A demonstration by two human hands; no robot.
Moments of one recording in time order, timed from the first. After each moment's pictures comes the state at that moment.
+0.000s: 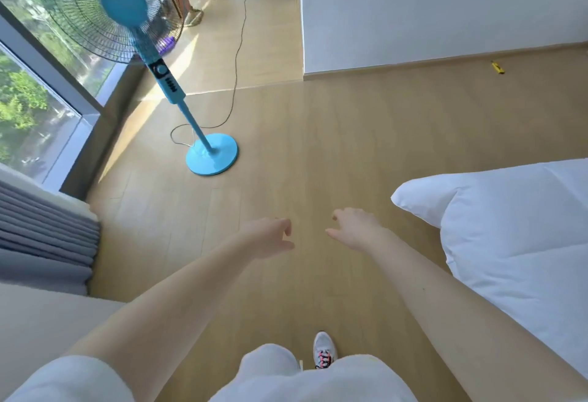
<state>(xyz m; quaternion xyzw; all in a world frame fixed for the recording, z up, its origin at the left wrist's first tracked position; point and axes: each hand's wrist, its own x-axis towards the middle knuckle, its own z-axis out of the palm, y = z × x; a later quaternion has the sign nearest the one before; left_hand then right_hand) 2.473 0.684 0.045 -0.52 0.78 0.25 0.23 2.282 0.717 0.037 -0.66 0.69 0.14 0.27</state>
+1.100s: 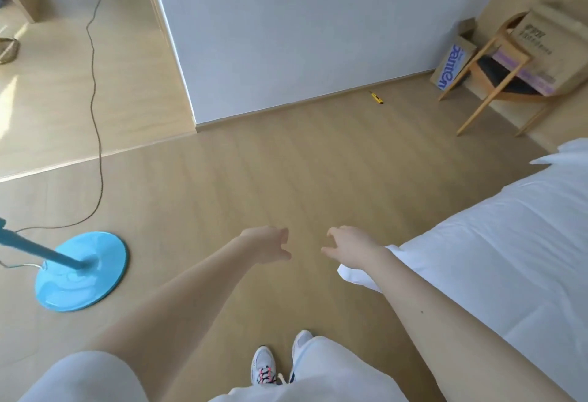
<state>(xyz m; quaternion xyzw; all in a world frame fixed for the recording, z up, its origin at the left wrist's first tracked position) 2.265 0.251 0.026 -0.31 0.88 0.22 0.28 2.120 0.374 0.050 -0.48 0.81 0.12 0.30</state>
